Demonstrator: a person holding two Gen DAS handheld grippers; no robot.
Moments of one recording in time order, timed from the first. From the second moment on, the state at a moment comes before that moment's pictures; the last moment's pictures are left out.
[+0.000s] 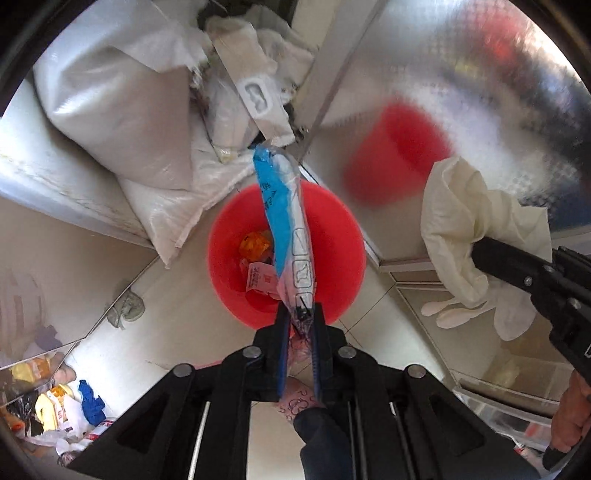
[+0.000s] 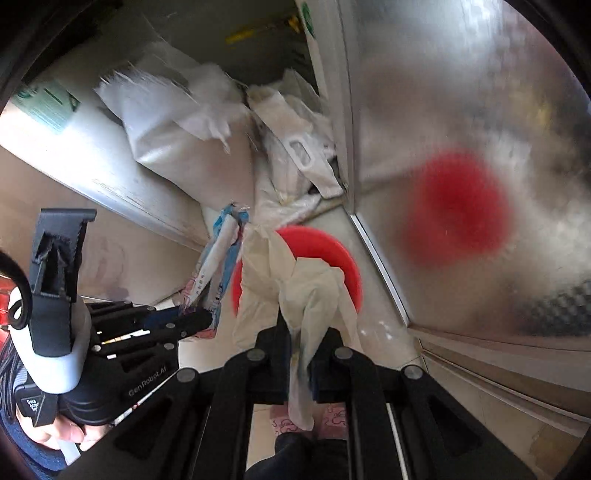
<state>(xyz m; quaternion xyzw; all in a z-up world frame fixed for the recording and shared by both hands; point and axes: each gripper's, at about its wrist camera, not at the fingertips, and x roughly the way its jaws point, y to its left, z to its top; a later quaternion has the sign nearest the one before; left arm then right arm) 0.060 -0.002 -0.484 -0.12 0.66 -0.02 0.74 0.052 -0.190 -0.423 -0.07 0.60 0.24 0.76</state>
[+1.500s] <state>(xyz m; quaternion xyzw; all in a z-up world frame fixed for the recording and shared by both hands) 0.031 0.080 -0.500 -0.14 0.64 0.08 0.75 0.046 -0.120 -0.487 -0.15 0.63 0.29 0.71</state>
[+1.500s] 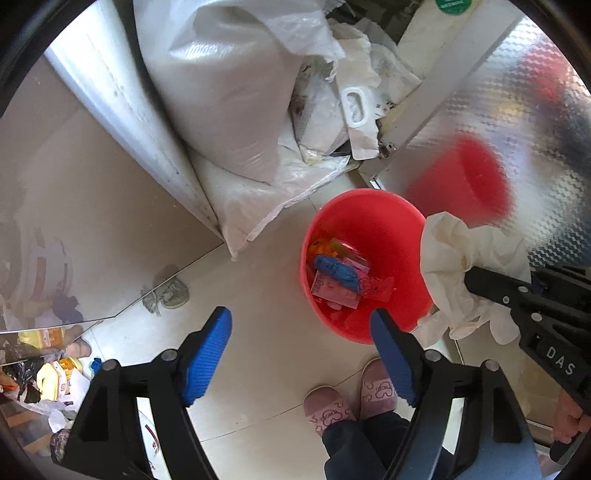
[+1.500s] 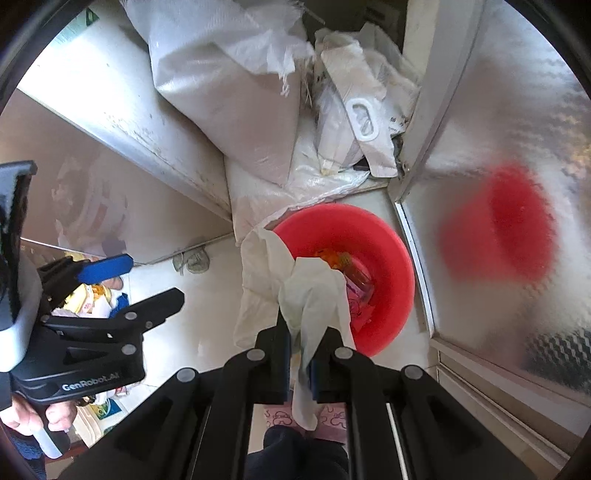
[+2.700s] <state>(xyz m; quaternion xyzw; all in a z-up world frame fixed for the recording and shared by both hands) 0.015 0.042 -0.168 -0.08 0.56 0.07 0.82 -0.001 -0.145 -0.194 -0.17 0.52 0.24 0.80</state>
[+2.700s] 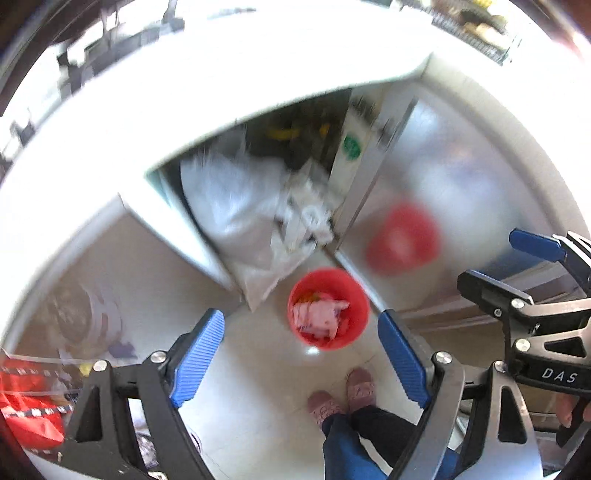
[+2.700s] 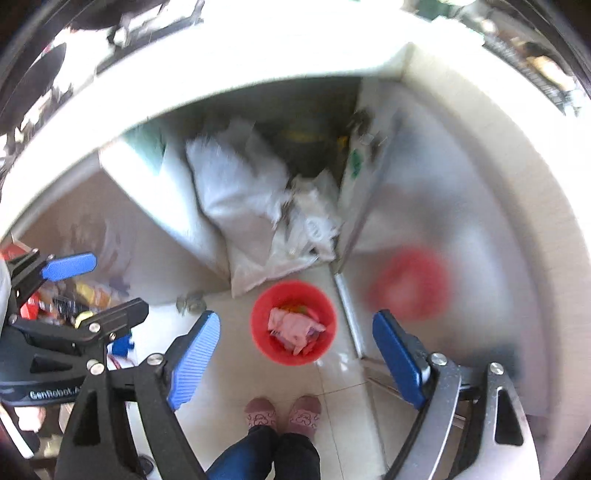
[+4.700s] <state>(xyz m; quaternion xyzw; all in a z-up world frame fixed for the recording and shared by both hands) 0.551 -0.089 -0.086 0.15 0.55 -0.09 0.82 0.391 -0.274 -0.072 -0.02 0.53 0.03 0.85</state>
